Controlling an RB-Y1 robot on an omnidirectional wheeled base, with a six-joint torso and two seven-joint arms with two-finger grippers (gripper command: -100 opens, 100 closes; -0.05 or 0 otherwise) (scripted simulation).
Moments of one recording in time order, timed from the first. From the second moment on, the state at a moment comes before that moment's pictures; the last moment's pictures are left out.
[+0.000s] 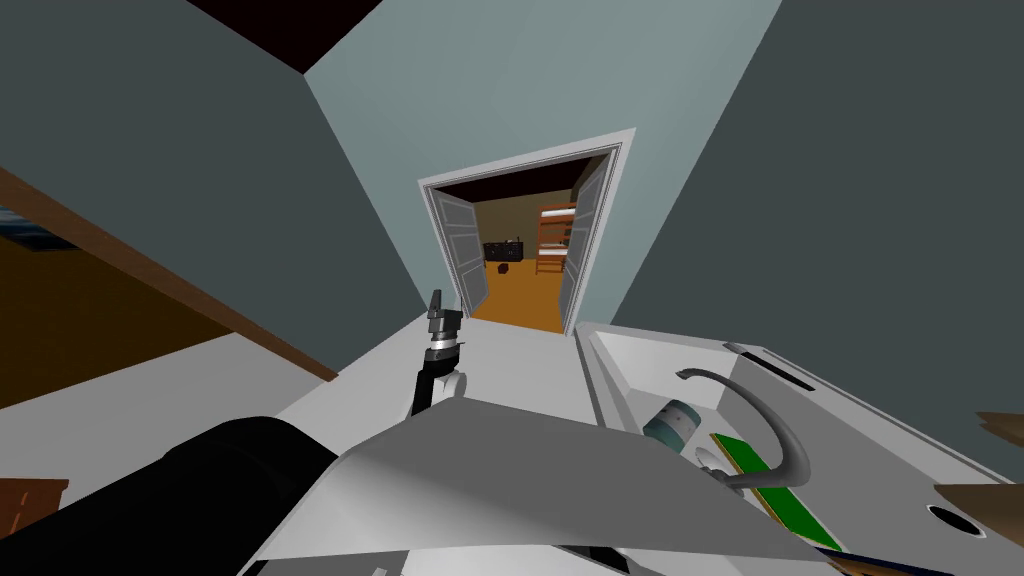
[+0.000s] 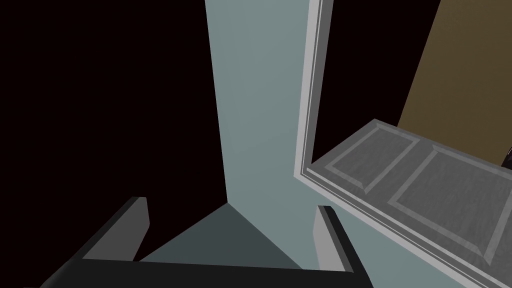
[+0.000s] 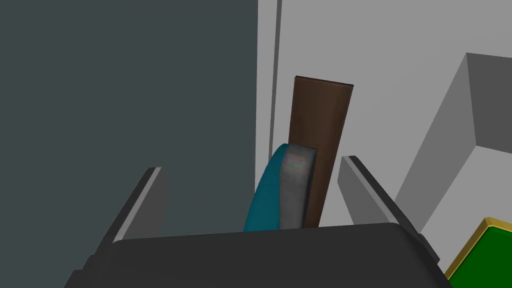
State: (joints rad) left arm 0.47 -0.02 0.00 -2.24 0.08 -0.53 0.08; right arm 0.82 -1.66 0.59 -0.55 0.22 -0.69 0.03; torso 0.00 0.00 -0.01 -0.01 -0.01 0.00
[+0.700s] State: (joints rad) left arm 0.47 -0.02 0.00 -2.24 0.08 -0.53 0.08; right arm 0.82 -1.66 0.59 -0.55 0.22 -0.69 0.03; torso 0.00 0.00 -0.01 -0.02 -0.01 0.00
